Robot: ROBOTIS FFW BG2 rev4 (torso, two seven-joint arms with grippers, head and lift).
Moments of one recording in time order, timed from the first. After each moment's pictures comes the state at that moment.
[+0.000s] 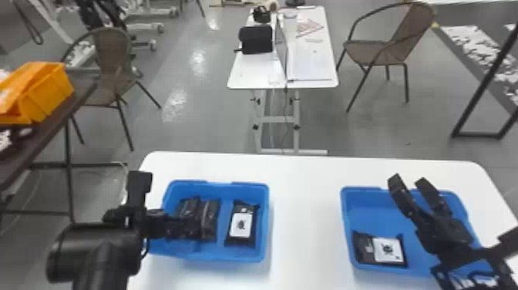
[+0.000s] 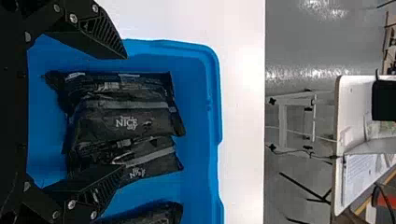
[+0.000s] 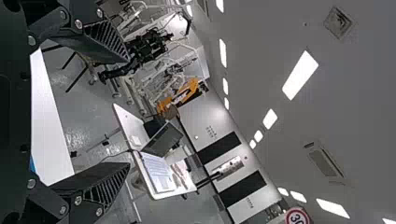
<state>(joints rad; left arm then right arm) -0.17 0.02 0.37 -1.32 -0.45 0.65 -0.63 0.11 -0.05 -0.12 -1.30 -0.61 -0.24 0.64</state>
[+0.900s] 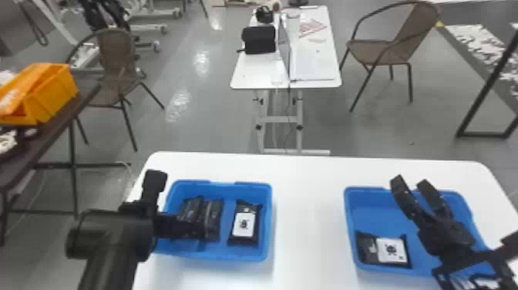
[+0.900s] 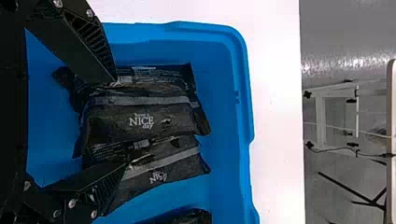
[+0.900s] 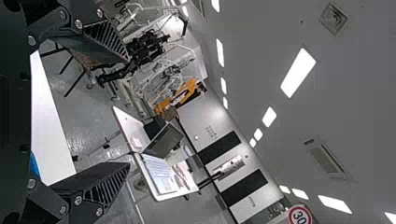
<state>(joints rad) -0.26 0.08 0.28 -1.15 -0.48 0.71 -0.64 0.11 -0.05 -0.10 -1.29 -0.64 -0.24 0.64</state>
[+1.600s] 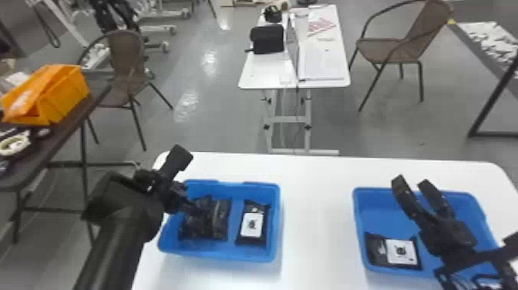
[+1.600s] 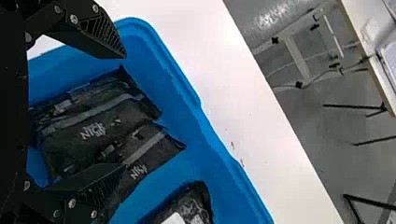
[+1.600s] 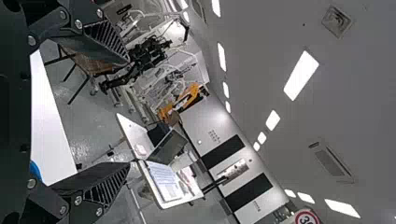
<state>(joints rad) -0.38 0.14 0.17 -1.04 -0.76 0.43 -0.91 0.10 -0.04 -0.08 -1.27 -0.64 -0.24 0.64</state>
